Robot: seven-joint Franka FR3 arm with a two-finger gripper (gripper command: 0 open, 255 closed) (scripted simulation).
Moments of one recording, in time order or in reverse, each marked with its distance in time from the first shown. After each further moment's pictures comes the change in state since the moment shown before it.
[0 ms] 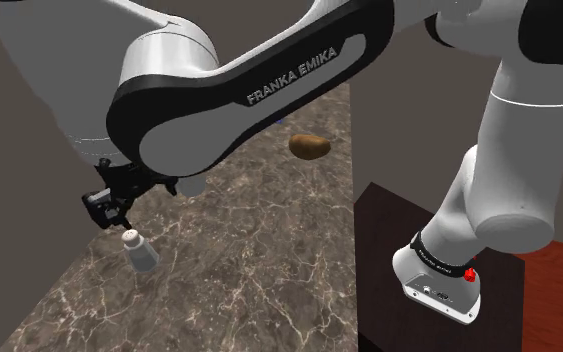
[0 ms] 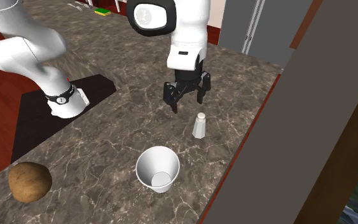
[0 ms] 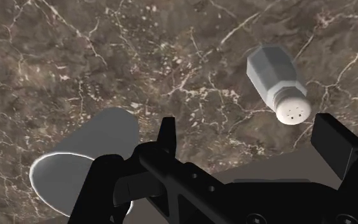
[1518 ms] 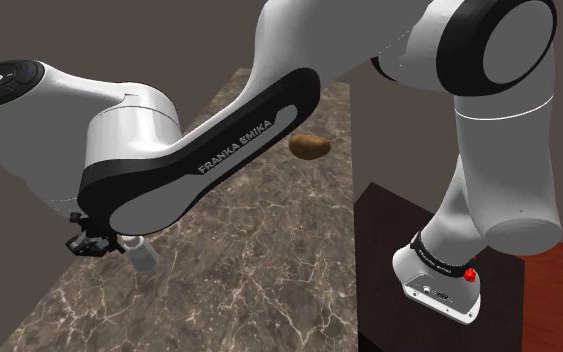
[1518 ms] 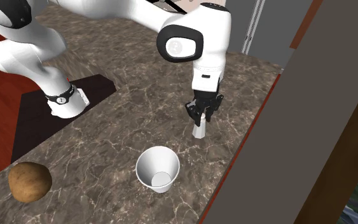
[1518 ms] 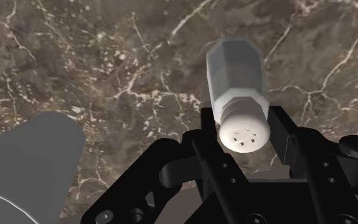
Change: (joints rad) arm 0.122 0.242 -0.049 0.173 -0.147 0.022 0.089
